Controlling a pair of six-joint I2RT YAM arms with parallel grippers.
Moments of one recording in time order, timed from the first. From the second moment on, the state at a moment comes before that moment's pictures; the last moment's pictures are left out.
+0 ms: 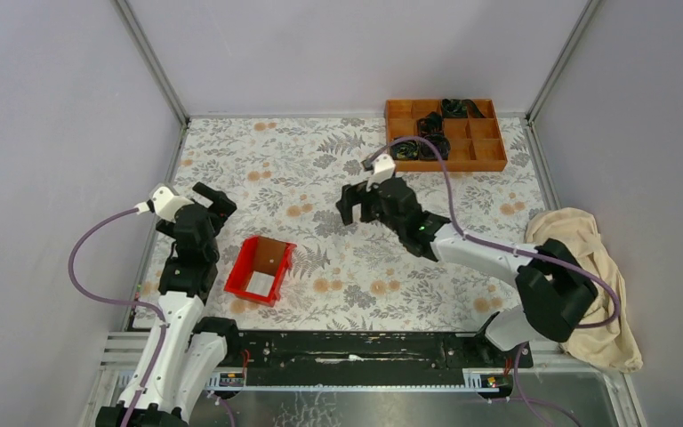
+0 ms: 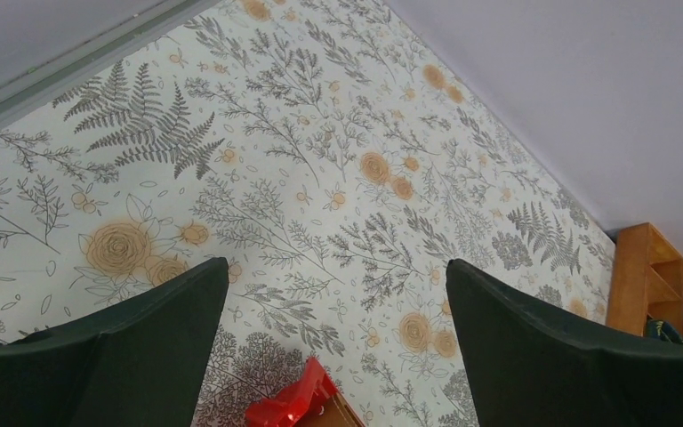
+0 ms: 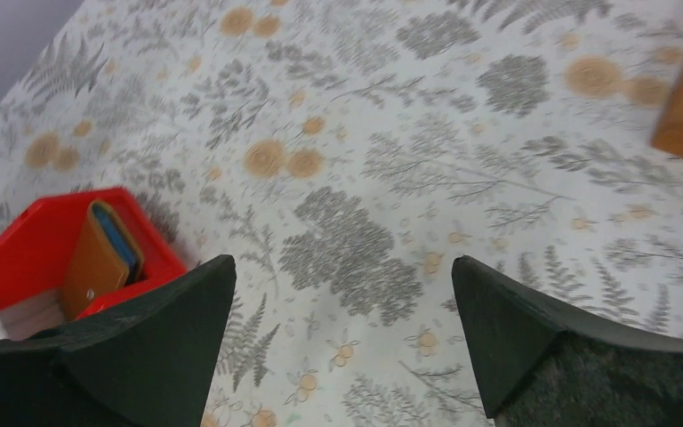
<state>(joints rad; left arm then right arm) -0.06 0.67 0.57 -0.20 -0.45 -0.65 0.75 1.45 0.87 0.24 0.14 0.30</state>
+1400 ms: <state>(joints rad) -0.06 0.67 0.52 -0.28 -0.48 -0.77 1.20 2.02 1.50 -0.34 0.40 0.75</state>
